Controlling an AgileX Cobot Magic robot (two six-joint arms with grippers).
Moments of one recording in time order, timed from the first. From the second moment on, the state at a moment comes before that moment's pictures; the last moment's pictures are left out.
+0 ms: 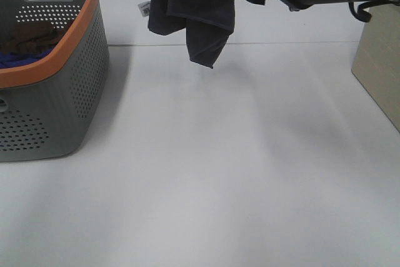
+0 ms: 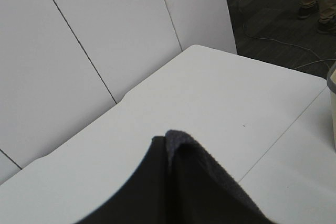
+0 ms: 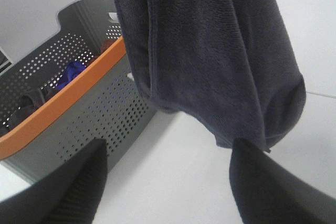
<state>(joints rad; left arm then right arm) -0.56 2.07 -2.48 0.01 0.70 0.32 0.40 1.48 -0.95 1.67 0.21 -1.45</state>
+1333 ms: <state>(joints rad) -0.56 2.17 -2.48 0.01 0.67 0.29 0.47 1.92 -1.29 1.70 0.09 -1.35</state>
